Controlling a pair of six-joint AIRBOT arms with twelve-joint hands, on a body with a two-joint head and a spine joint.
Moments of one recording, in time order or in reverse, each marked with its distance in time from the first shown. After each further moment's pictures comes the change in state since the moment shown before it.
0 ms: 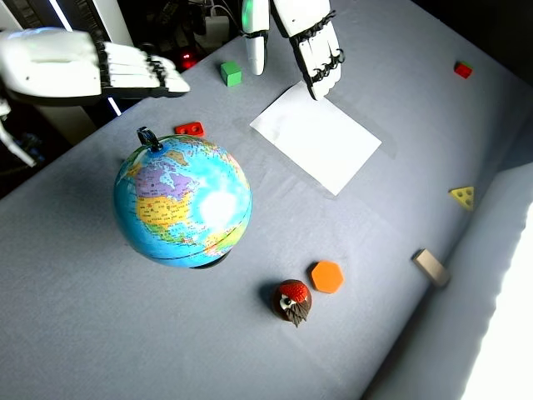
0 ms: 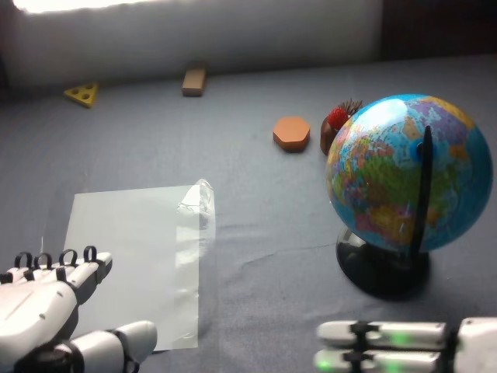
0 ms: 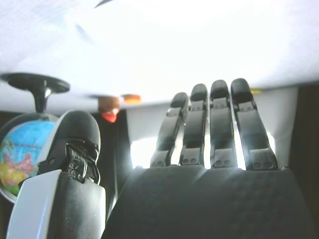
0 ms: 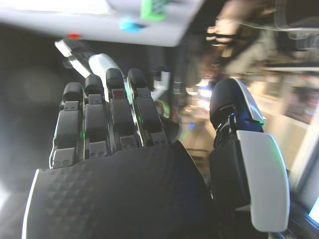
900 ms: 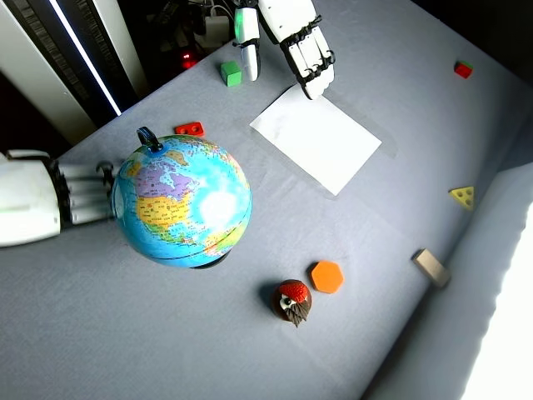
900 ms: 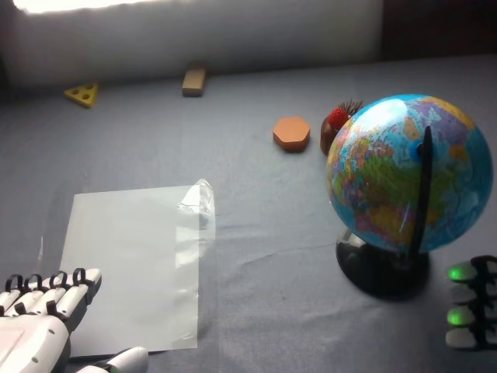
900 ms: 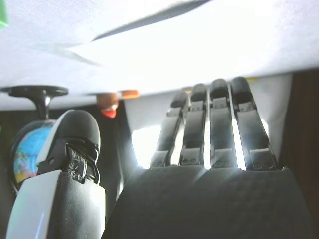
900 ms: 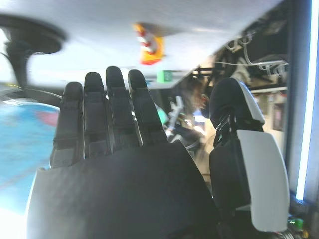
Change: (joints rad) left arm 0.241 -0.165 0.052 0.232 -0.289 -0.194; right arm -0.050 -0.013 0.462 -0.371 0.116 0.513
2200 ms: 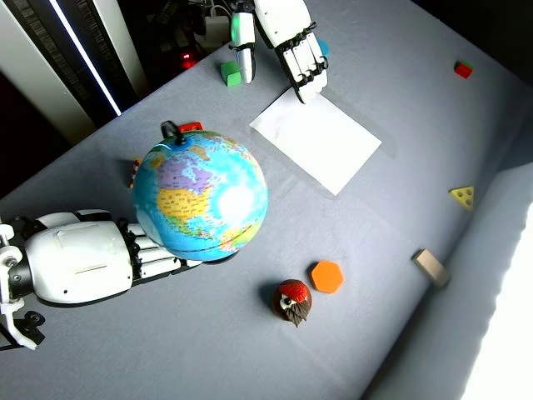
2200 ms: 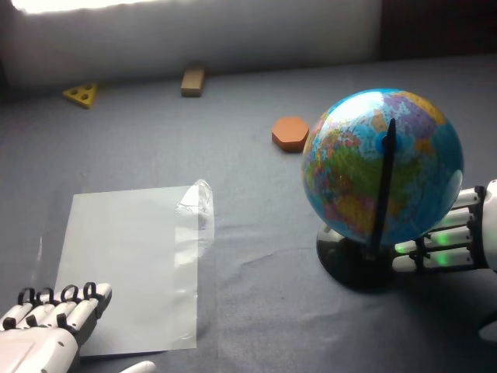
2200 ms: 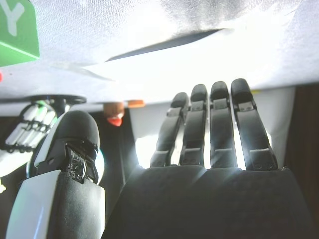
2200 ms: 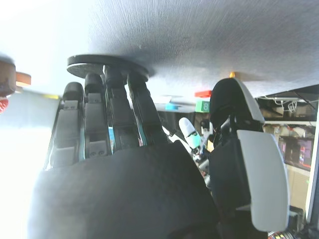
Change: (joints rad) left arm 0.016 -0.023 0.016 0.016 0.041 -0.028; right arm 0.285 -0.216 0.231 -0.289 -0.198 0.200
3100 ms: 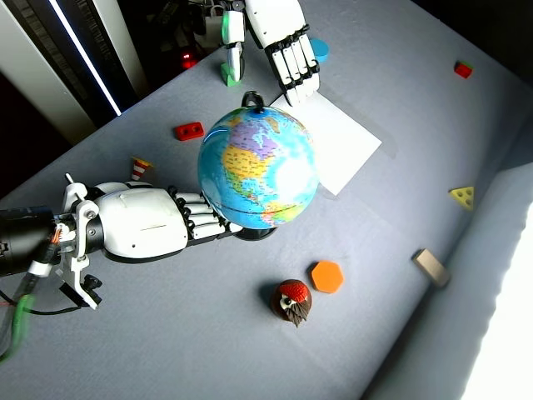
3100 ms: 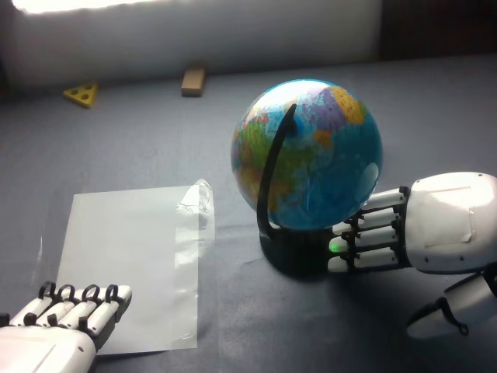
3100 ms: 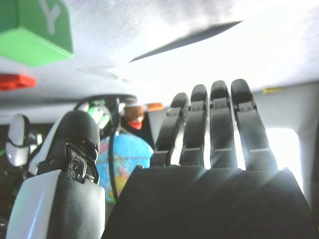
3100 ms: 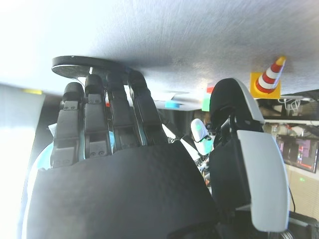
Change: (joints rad) left arm -0.031 0.026 -0.031 0.034 0.048 0.132; right arm 0.139 -0.108 -0.039 -0.130 -0.160 0.108
